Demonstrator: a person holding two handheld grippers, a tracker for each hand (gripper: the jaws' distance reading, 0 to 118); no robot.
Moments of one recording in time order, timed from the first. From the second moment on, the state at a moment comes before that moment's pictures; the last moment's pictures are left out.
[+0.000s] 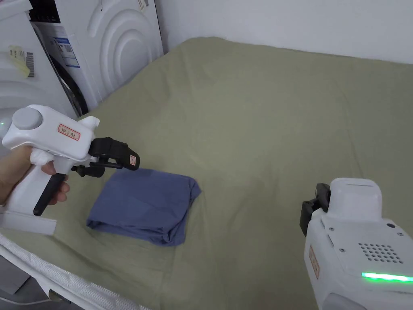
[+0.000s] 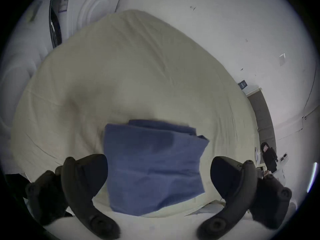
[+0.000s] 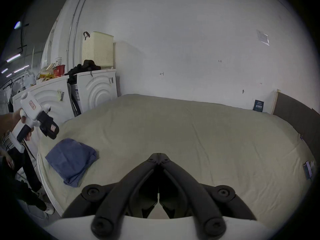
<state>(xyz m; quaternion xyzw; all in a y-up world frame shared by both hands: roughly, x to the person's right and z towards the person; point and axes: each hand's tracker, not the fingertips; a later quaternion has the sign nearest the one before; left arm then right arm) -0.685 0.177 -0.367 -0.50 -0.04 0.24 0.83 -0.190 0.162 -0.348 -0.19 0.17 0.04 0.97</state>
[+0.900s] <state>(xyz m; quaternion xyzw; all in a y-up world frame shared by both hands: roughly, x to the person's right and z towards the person) -0.130 0.280 -0.302 -0.11 0.00 0.01 0.99 0.094 0.283 -0.304 -0.11 0.02 0.05 0.99</state>
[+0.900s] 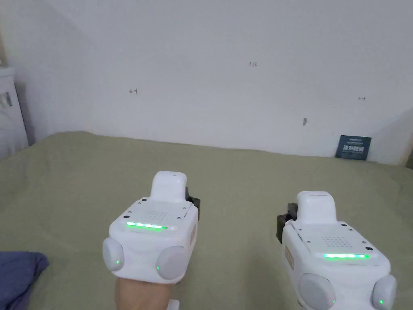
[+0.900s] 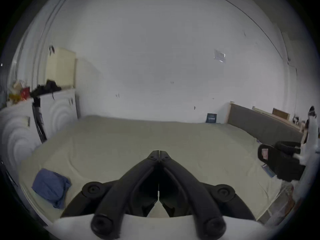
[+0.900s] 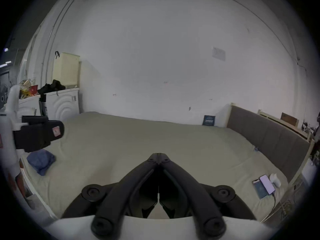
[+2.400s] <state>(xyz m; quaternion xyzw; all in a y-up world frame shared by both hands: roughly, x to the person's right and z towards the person) -0.126 0.334 -0.288 -0.14 -0.02 0.02 0.99 0.111 0.315 -0.300 -0.05 -0.01 0.05 1.00</state>
